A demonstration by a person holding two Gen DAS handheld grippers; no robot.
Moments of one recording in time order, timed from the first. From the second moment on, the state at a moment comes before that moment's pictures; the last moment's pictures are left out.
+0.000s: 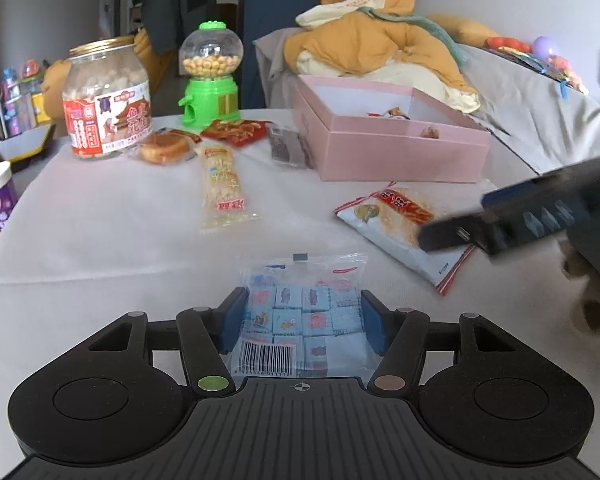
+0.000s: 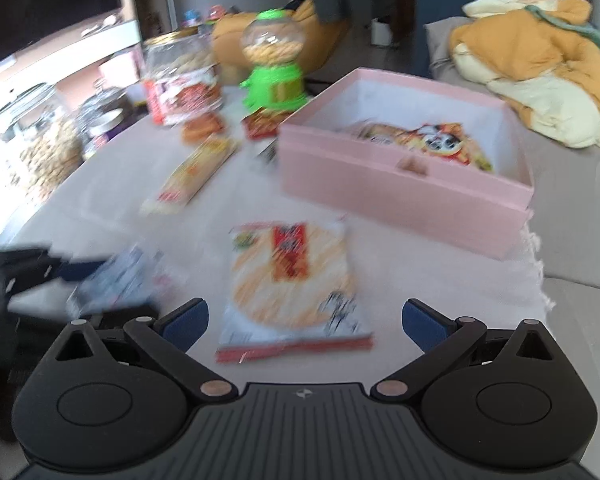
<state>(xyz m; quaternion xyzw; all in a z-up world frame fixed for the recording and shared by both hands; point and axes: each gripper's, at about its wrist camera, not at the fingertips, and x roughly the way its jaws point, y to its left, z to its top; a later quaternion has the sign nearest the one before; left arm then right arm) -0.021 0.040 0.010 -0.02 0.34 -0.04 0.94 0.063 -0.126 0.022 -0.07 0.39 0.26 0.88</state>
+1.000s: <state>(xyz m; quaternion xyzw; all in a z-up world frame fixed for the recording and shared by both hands) -0.021 0.028 0.005 0.02 0.33 -0.03 0.94 0.054 -0.138 0.020 -0.06 0.45 0.16 0.88</state>
